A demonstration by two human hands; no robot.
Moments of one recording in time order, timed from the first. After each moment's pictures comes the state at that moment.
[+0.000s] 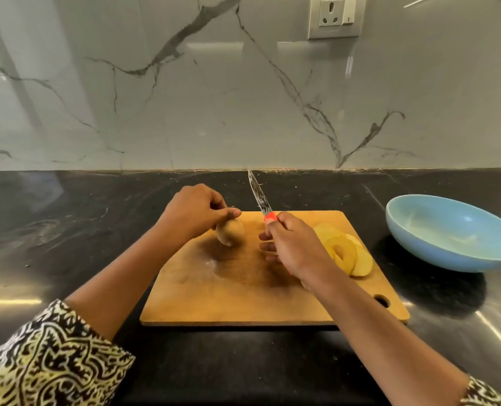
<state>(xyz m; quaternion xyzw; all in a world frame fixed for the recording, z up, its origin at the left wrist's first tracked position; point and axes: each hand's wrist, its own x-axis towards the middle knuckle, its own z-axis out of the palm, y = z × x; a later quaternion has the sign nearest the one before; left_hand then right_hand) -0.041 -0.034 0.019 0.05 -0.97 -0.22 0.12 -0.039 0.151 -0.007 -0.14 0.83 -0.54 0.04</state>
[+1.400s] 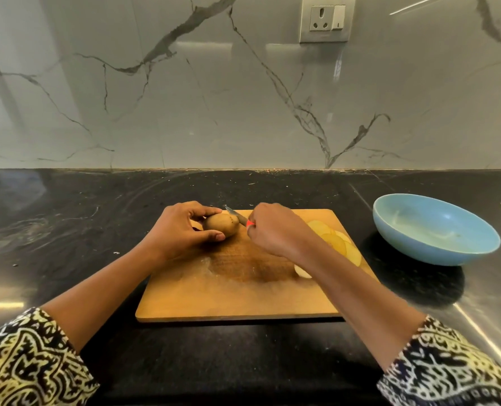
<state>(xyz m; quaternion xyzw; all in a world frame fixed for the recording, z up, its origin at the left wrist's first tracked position) -0.022 -0.060 -0.016 -0.05 -0.92 -0.35 0.16 -0.044 0.136 0.027 -0.26 0.96 -0.13 -0.01</state>
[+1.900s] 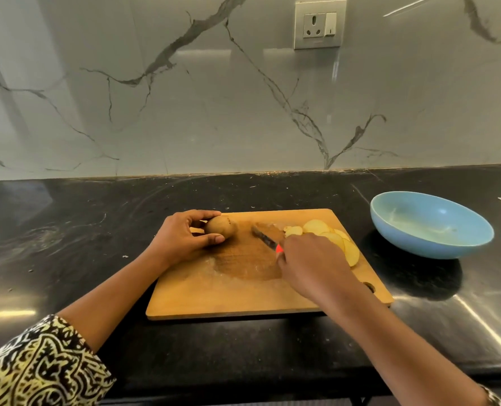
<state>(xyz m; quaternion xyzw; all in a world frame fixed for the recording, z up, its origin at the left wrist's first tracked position) -0.015 -0.058 -0.018 -0.01 -0.91 -0.39 0.14 0.006 0.185 0.017 -0.23 0.97 -0.08 -0.03</state>
